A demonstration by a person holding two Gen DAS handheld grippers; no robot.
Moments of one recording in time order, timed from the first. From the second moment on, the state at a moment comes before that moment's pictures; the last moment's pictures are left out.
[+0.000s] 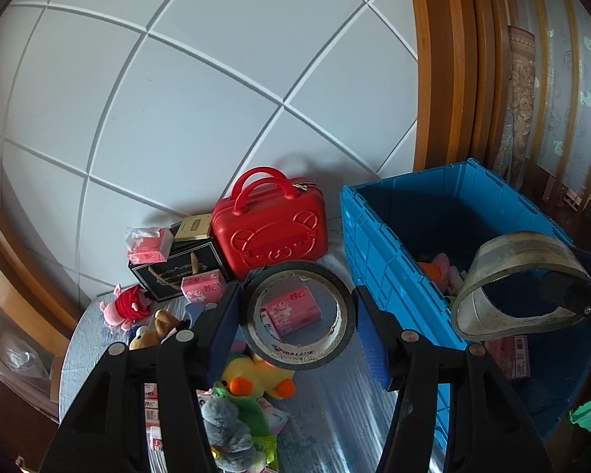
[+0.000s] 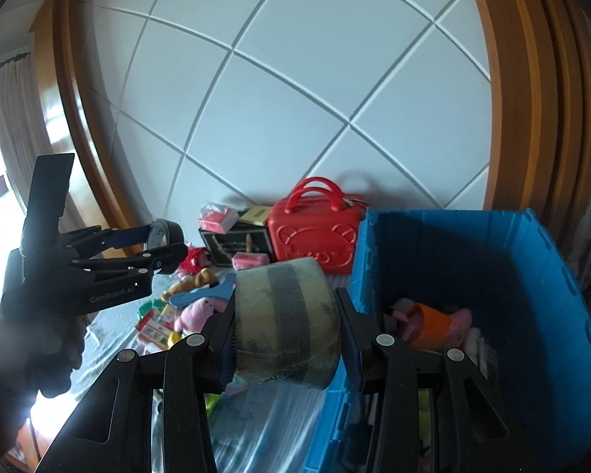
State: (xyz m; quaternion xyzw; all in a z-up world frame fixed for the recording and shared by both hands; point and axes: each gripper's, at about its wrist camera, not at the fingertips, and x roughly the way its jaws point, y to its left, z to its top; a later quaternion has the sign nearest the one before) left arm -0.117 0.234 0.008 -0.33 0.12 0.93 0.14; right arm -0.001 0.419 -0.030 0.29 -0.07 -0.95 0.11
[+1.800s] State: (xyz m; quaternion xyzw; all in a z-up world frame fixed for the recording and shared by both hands) left arm -0.147 0.500 -0.020 -0.34 0.16 0.86 0.33; right arm 0.037 0.598 -0.050 0.29 -0.13 -0.94 -0.12
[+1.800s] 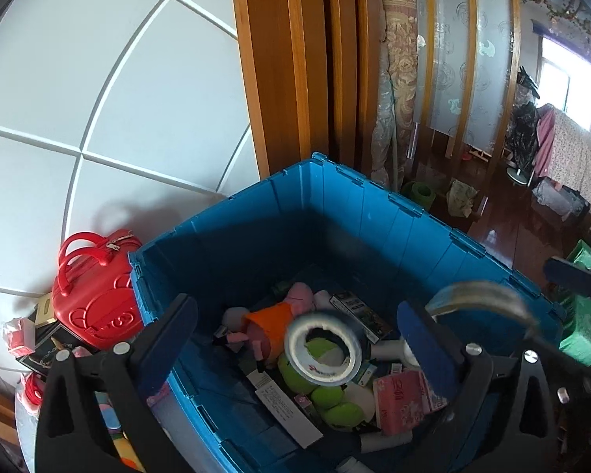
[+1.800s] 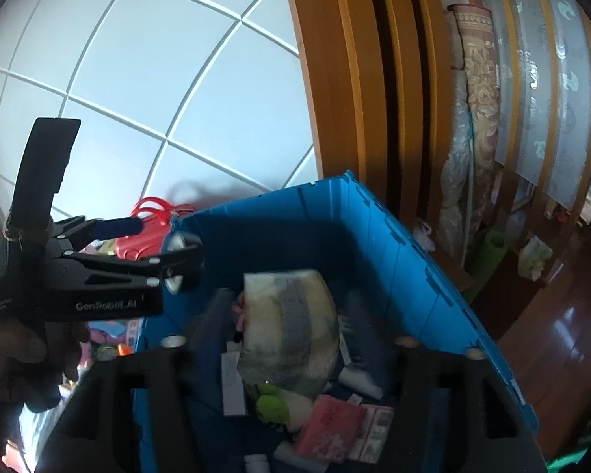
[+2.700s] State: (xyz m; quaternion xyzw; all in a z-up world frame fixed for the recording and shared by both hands) left arm -0.152 0.350 -0.065 -0.40 0.12 0.88 0.25; right arm 0.006 0.517 -0.040 0.28 -0.10 -0.95 -0.03
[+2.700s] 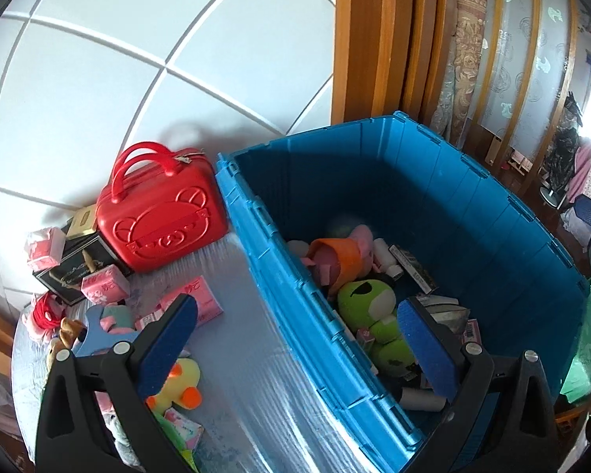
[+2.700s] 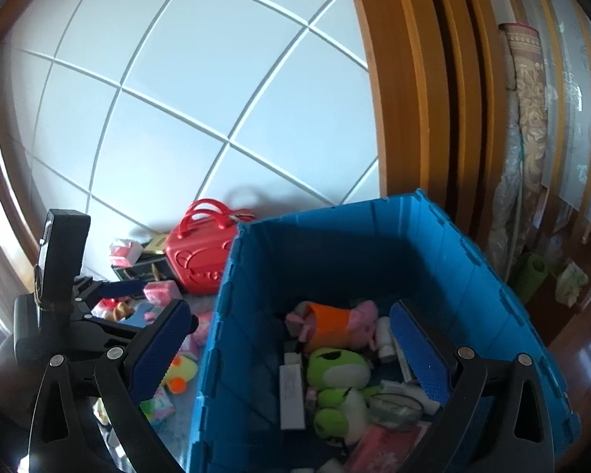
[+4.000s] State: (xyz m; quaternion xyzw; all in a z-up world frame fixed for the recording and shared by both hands) left arm -0.073 -0.071 -0.201 -0.51 0.02 0.86 0.04; right arm -0.014 0.209 -0.103 0.34 -0.03 -0.93 0.14
